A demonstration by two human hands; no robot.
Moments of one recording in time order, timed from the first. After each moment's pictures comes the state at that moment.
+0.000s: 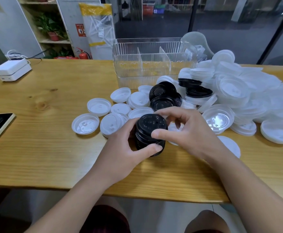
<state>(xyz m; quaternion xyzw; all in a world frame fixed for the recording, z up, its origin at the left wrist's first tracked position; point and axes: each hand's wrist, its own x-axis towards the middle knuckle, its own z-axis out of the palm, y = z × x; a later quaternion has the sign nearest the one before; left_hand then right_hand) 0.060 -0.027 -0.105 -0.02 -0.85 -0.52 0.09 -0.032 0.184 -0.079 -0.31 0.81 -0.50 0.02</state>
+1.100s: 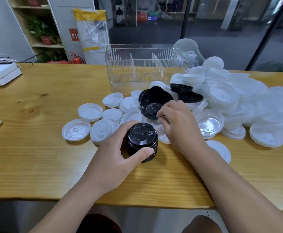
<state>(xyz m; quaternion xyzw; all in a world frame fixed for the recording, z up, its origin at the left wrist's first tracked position) 0.063 -0.021 -0.102 -0.03 -0.86 -0.50 0.11 -0.084 0.173 -0.115 -0.31 0.88 -0.24 -0.26</state>
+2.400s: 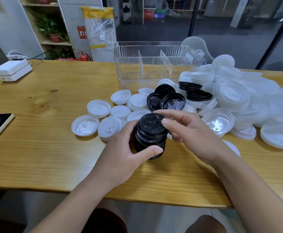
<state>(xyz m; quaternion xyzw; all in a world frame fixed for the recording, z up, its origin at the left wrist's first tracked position) 0.062 -0.025 -0.105 -0.02 -0.86 -0.50 0.11 -0.036 0.183 -0.080 -0.26 0.74 -0.60 0.14</state>
